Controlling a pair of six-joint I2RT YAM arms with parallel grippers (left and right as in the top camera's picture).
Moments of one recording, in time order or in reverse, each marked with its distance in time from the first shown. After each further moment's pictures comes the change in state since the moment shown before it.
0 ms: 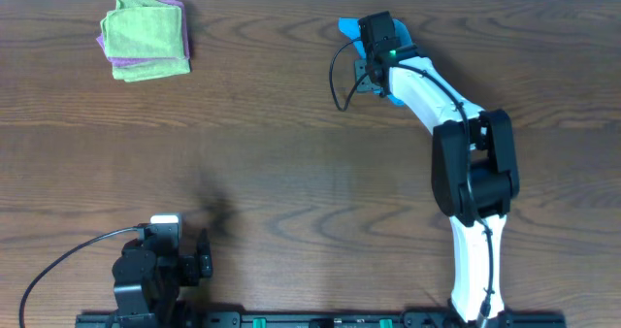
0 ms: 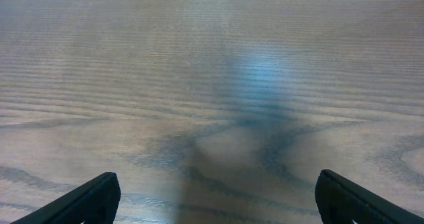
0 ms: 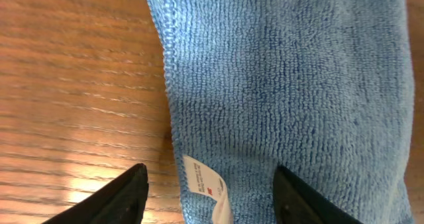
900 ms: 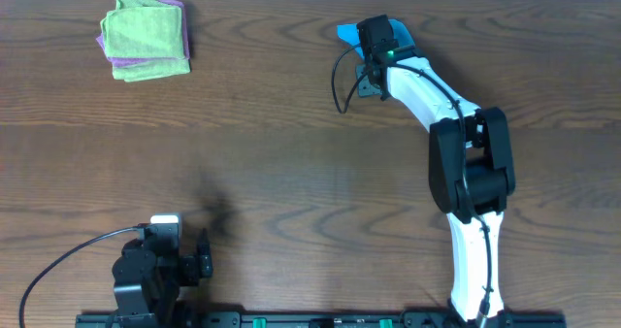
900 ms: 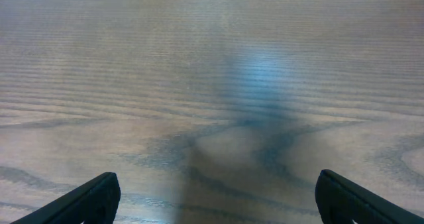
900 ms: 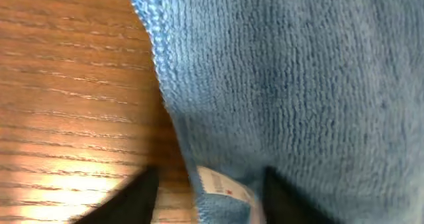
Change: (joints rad) left arm 0.000 0.000 0.000 0.000 0.000 0.000; right arm 0.000 0.026 0.018 -0.058 0.035 -0.005
